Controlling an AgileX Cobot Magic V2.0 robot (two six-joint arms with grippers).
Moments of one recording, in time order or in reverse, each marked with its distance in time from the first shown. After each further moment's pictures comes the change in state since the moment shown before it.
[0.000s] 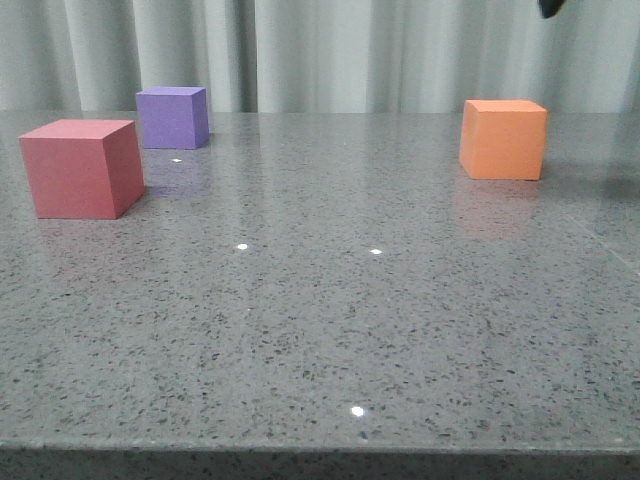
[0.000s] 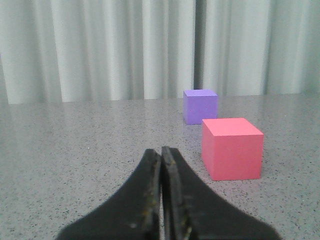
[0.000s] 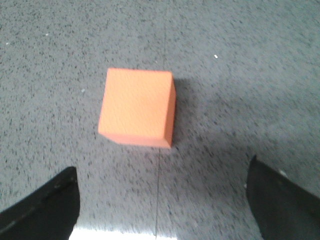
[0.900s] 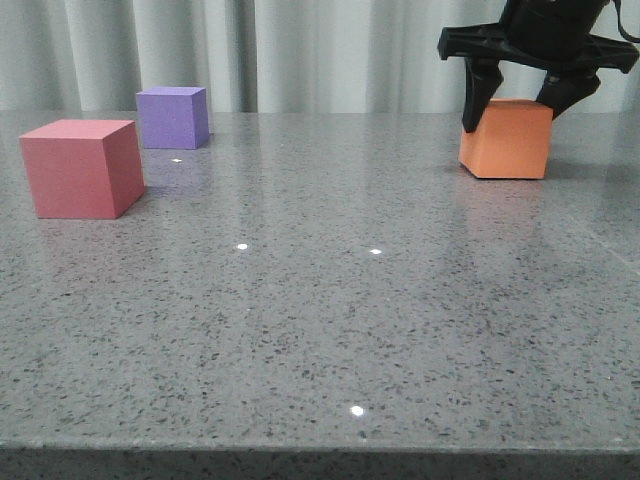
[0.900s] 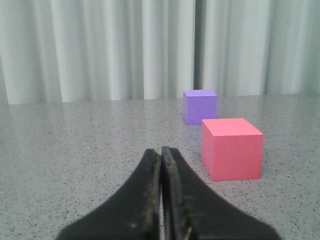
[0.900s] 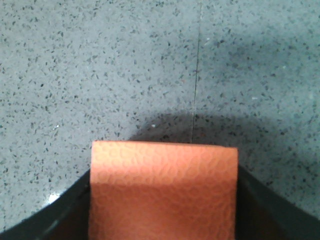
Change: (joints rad) left arm 0.000 0.000 0.000 0.000 0.000 0.000; right arm 0.030 0.376 -0.216 0.000 -0.012 0.000
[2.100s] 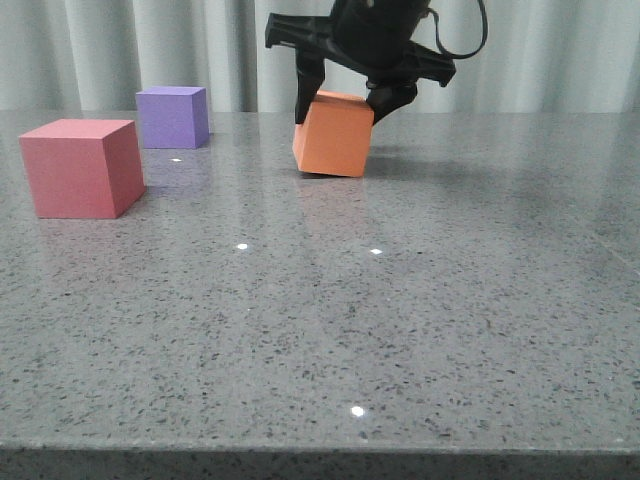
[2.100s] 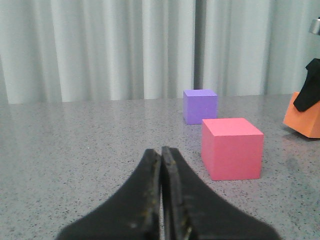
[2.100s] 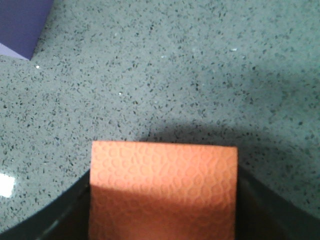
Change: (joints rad) left arm 0.000 0.000 0.000 0.000 0.000 0.000; right arm 0.275 0.132 -0.160 0.053 -0.133 0.137
